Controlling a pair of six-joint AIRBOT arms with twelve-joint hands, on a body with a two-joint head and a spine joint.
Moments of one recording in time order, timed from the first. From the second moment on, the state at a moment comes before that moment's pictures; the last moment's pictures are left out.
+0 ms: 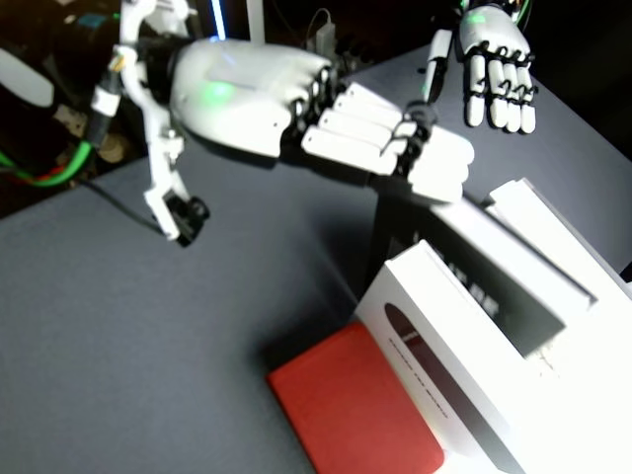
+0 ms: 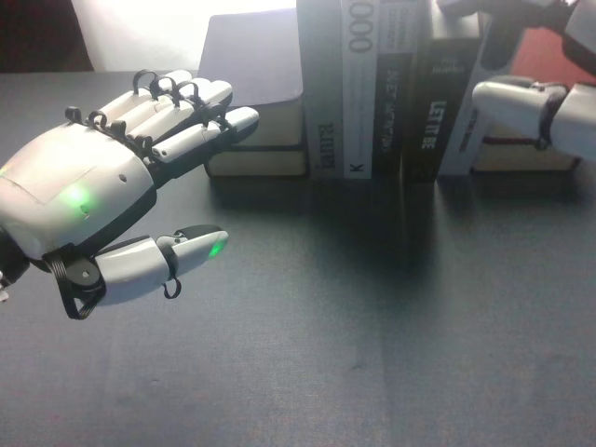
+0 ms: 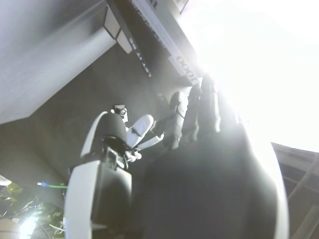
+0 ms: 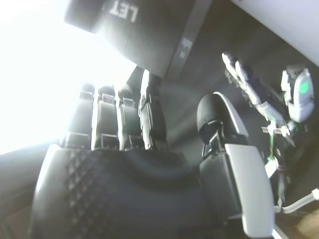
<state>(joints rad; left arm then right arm) 0.99 -0.76 0.99 -0.02 -1.07 0.90 -0.65 -0.76 0.89 0.00 0.77 -1.11</state>
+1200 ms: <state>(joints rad) 1.00 -0.75 0.99 -0.04 -1.09 0.90 -0.75 -0.65 0.84 -0.62 0.77 -0.40</state>
